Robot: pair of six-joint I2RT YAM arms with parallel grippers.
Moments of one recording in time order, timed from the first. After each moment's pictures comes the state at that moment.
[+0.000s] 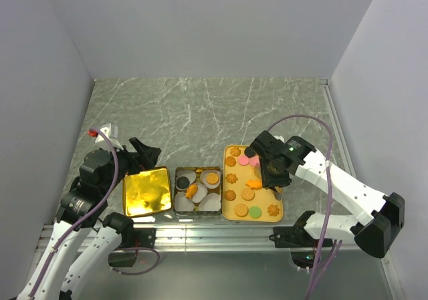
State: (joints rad) left arm -0.38 0.47 0.77 -0.61 -0.05 -0.62; right arm 0.75 1.17 1.07 -1.30 0.20 0.68
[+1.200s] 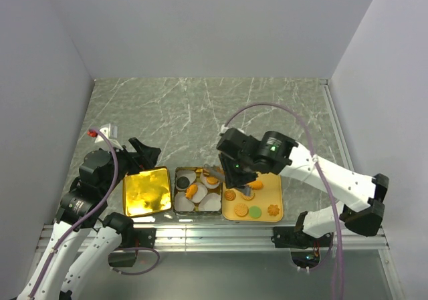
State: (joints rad) left arm -0.38 0.46 0.77 -0.61 -0.05 -0.62; right arm 1.08 1.35 1.48 -1.28 0.10 0.73
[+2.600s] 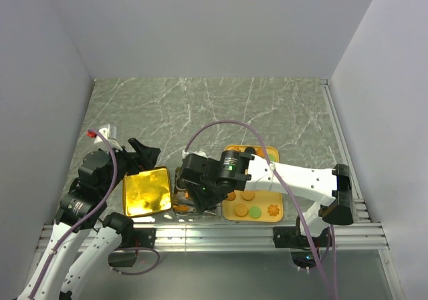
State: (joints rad) left arm -0.38 0.45 0.77 -0.61 -0.05 -0.62; right arm 1.34 1.60 1.58 -1.17 0.04 0.78
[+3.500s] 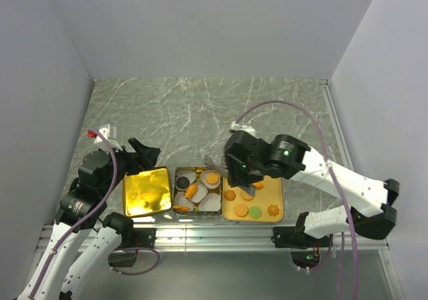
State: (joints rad) left arm -0.38 0.45 0.77 -0.61 -0.05 -0.62; right arm 1.16 1.33 1.51 -1.27 0.20 0.81
